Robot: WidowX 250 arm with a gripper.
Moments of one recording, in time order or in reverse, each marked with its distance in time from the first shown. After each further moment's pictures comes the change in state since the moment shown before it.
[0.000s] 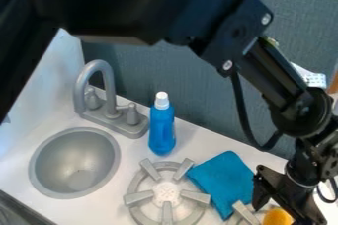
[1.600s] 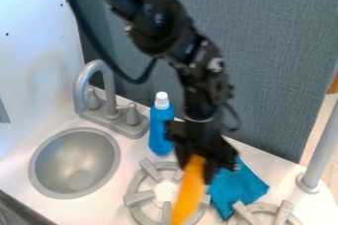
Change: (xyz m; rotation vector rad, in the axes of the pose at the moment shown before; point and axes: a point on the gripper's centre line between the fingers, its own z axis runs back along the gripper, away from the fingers) arm -0.074 0.114 0.054 -0.086 -0.050 0.343
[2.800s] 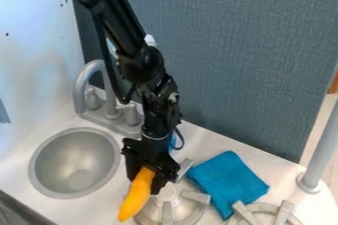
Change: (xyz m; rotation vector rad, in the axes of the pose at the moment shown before) arm -0.001 0.077 -0.090 0.110 0.209 0.035
